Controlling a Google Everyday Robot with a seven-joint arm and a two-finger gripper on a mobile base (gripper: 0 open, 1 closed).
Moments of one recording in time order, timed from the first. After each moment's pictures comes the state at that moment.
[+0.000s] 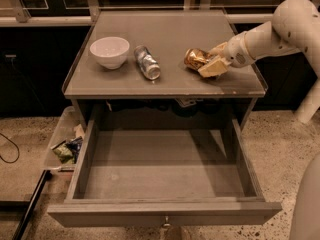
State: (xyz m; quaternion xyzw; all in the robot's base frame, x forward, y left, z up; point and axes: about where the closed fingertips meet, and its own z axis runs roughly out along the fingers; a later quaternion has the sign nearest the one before) arm 0.718 -0.186 0.846 -0.50 0.76 0.16 0.39
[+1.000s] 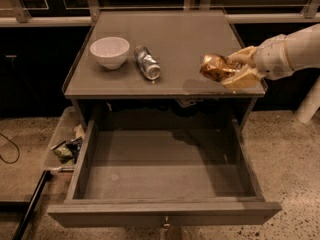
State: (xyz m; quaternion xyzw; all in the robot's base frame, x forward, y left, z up) arm 0.616 -0.213 0.889 -0.56 0.70 0.13 0.42
